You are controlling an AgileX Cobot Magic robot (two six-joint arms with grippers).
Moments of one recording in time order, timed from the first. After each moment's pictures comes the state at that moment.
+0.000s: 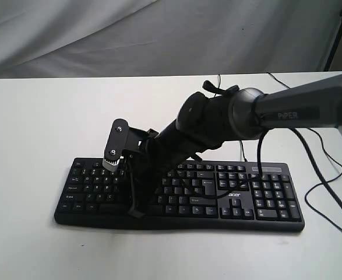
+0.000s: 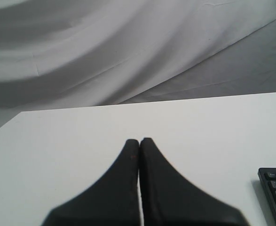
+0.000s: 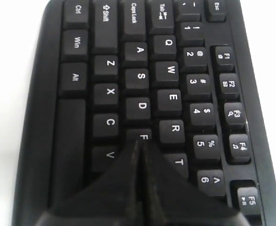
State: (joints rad) left arm 0.13 0.00 -0.01 0.03 0.19 0.09; right arm 0.39 2.16 -1.37 0.91 0.53 -1.54
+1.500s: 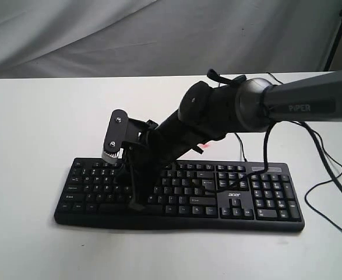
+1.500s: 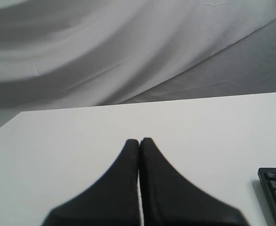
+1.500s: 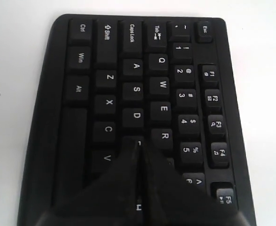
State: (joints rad) left arm 0.13 0.00 -0.01 0.03 0.19 0.09; right arm 0.39 2.12 -1.38 0.88 0.55 -1.54
